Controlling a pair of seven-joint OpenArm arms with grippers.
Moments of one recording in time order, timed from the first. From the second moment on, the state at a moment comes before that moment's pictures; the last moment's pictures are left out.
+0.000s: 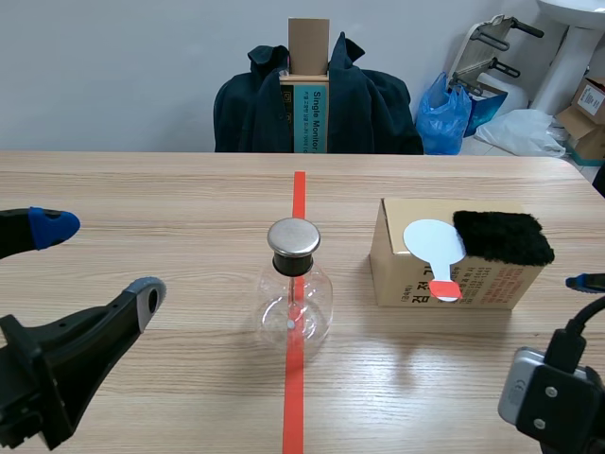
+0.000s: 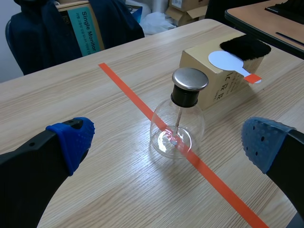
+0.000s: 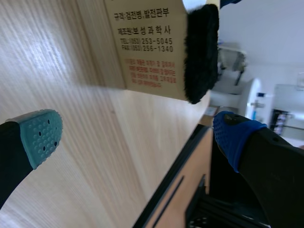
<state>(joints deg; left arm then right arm) 48.0 -32.3 -8.4 120.2 -21.8 -26.4 -9.2 -44.6 15.0 10.3 107.2 -65.0 6.7 10.8</state>
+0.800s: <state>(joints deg) 48.0 -32.3 -8.4 120.2 -21.6 -26.4 -9.2 -29.7 9.7 -4.9 89.5 -74.3 -16.3 8.4</state>
